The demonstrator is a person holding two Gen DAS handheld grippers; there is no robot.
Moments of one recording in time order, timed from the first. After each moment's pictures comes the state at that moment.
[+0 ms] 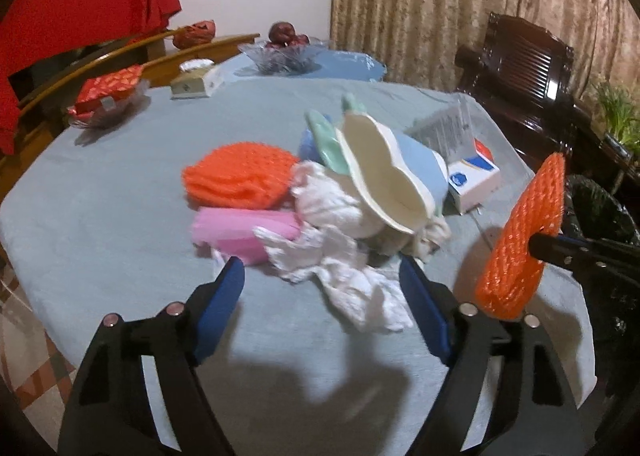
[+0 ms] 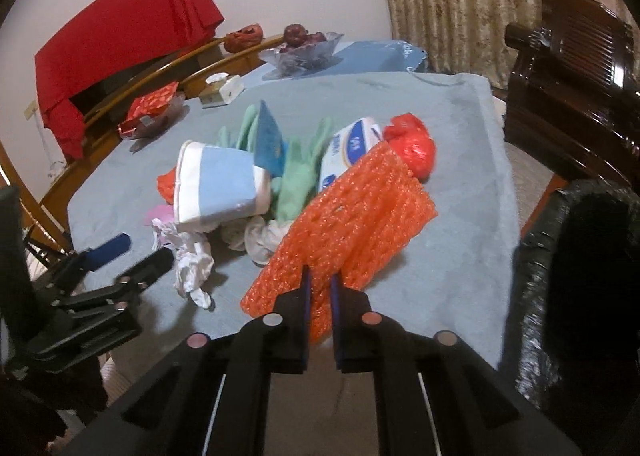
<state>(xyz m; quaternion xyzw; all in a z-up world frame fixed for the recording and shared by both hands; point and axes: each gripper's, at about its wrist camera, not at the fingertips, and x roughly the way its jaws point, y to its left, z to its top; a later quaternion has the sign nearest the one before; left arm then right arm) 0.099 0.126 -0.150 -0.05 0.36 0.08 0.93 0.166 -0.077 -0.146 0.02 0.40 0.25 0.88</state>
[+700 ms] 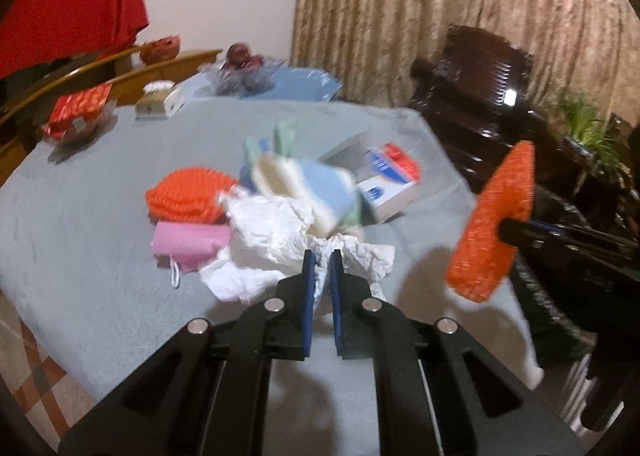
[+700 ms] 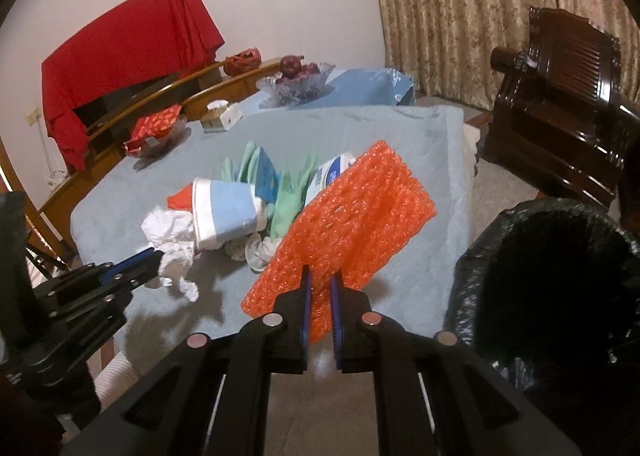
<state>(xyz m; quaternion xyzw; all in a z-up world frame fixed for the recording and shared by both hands) 0.058 0.080 -0.104 -0.05 0.33 0.00 0.94 0.136 -0.114 -0.109 0.02 0.35 0.24 0.90</state>
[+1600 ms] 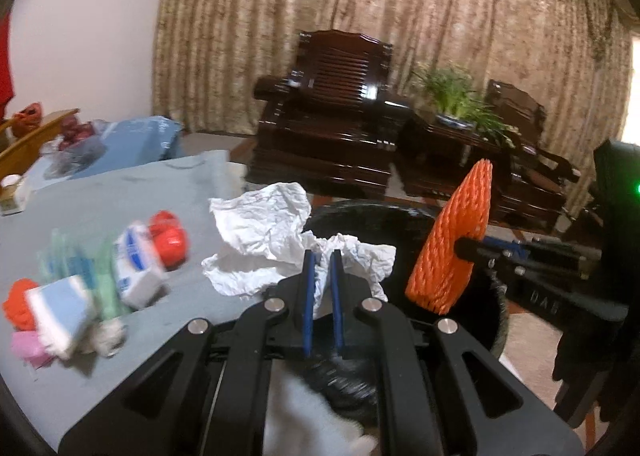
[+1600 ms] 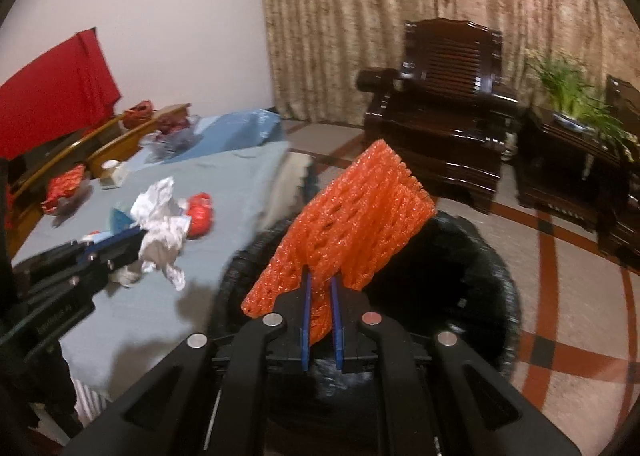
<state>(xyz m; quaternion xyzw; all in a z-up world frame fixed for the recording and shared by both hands) 0.106 -0.121 -0.058 0.00 0.29 -0.23 0.93 0.098 -0.300 -0.085 0.05 0.32 0.05 0.95</state>
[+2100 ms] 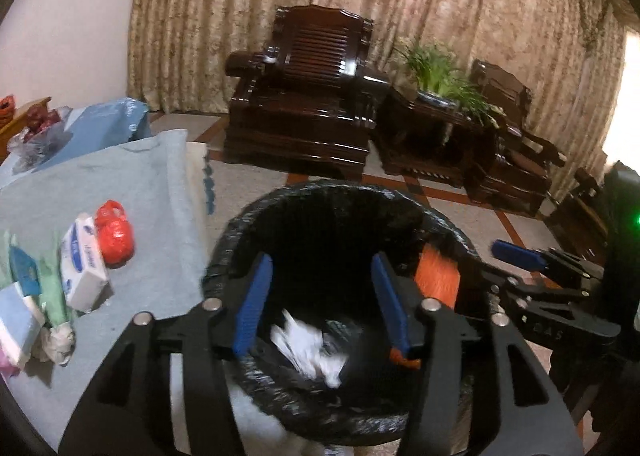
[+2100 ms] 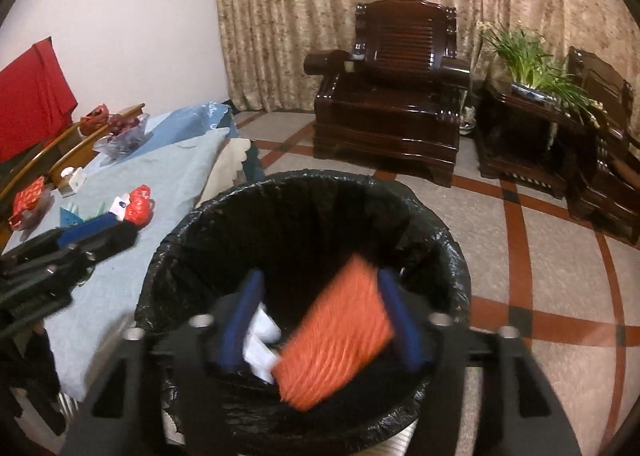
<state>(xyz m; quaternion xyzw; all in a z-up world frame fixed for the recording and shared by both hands) 0.131 -0.149 -0.080 0.00 0.32 -0.25 0.91 0.092 -0.342 -0.111 0.07 0.34 -0.02 0.94</state>
